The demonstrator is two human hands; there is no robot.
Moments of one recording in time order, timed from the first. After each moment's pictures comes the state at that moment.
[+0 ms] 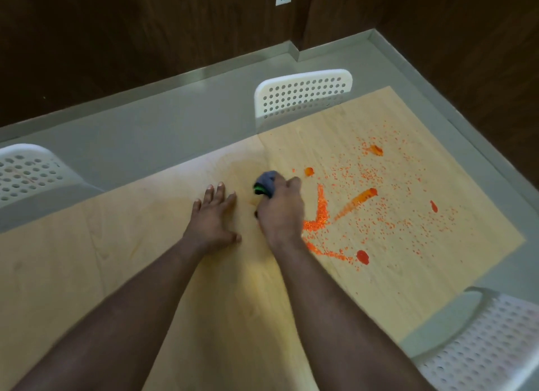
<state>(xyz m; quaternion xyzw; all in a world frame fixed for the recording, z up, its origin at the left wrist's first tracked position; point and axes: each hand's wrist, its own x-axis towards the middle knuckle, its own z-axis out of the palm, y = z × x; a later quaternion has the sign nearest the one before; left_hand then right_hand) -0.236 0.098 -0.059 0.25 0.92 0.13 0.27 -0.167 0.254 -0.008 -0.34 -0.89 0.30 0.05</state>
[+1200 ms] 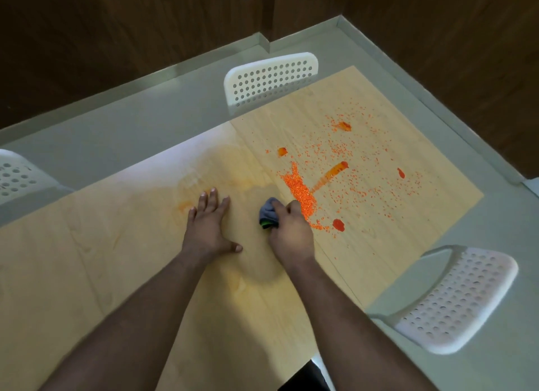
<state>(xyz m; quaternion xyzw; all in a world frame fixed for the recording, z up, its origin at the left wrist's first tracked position) -0.164 0.109 -0.056 0.25 0.92 0.11 0.27 -0.046 0.274 -0.032 -0.32 -0.91 0.25 -0.06</state>
